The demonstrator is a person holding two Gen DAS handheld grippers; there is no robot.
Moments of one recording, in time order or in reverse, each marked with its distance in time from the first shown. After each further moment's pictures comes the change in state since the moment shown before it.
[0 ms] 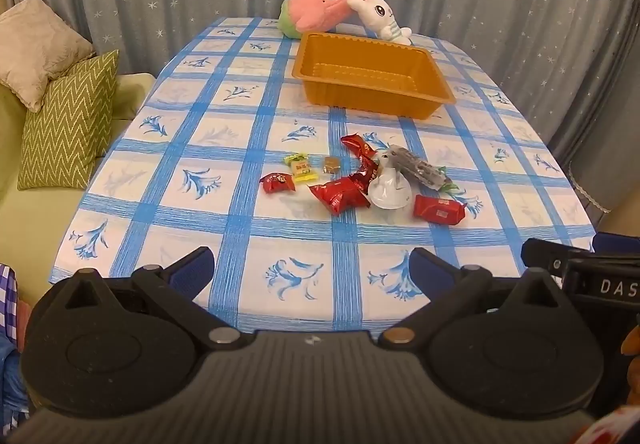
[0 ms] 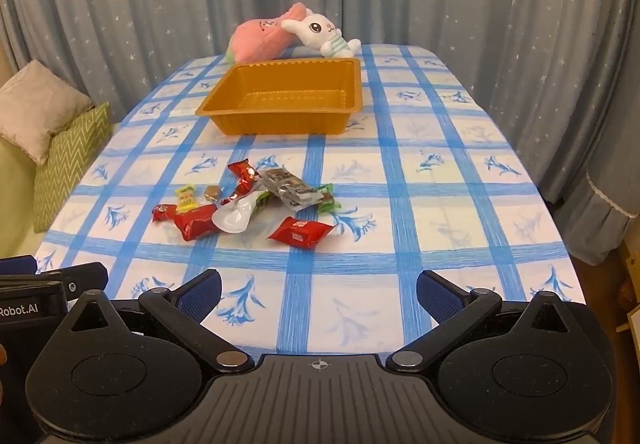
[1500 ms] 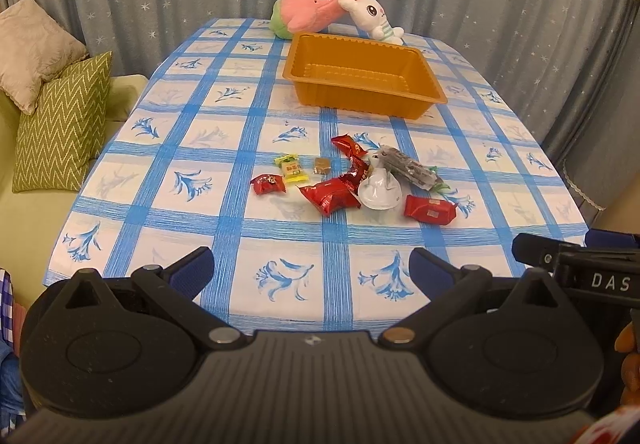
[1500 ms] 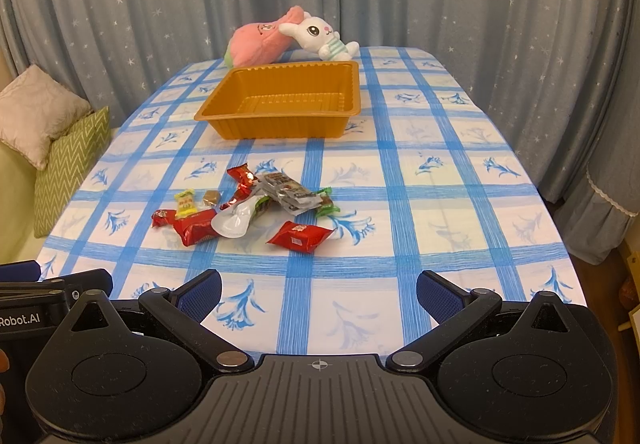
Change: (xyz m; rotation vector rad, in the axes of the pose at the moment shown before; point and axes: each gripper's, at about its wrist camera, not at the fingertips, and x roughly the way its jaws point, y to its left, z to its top) left arm 0.001 -0.009 0.000 0.003 0.000 -0.007; right arm -0.001 -0.001 0.003 0.002 -0.006 0.000
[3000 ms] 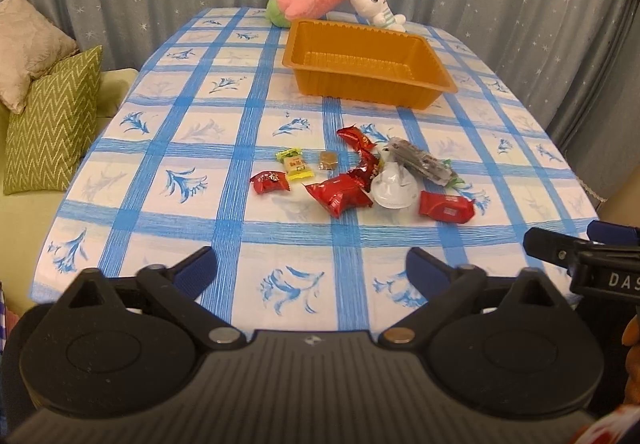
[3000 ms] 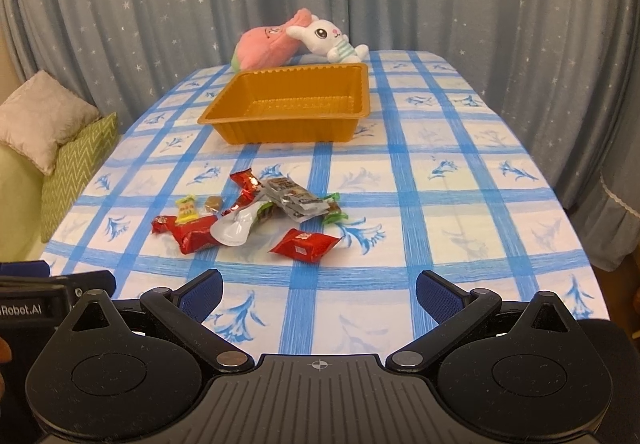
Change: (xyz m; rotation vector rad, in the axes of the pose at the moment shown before) left arm 0.036 0.012 0.007 0.025 0.035 -0.020; right arm 0.028 -0.008 0.001 -0.005 -0.026 0.039
